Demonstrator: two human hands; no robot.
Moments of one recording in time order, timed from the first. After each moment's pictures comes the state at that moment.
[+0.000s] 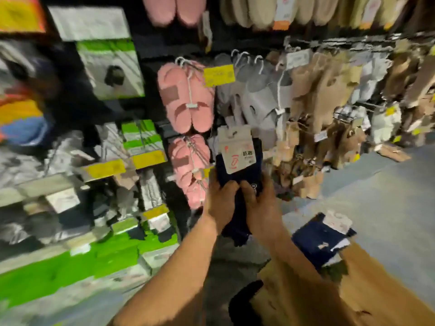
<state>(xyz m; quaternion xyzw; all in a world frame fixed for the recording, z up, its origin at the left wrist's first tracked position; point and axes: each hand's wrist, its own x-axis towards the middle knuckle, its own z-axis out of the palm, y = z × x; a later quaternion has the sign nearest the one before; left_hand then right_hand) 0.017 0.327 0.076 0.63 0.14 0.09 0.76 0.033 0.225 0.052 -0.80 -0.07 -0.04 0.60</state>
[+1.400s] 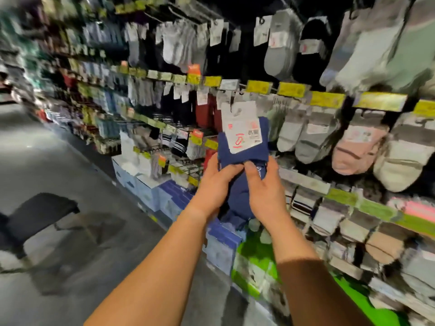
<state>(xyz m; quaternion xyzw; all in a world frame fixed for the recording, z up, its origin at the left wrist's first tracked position) -0.815 1.052 0.179 0.55 0.30 0.51 0.60 -0.700 1.020 0.169 -0.57 -0.51 0.21 0.62</state>
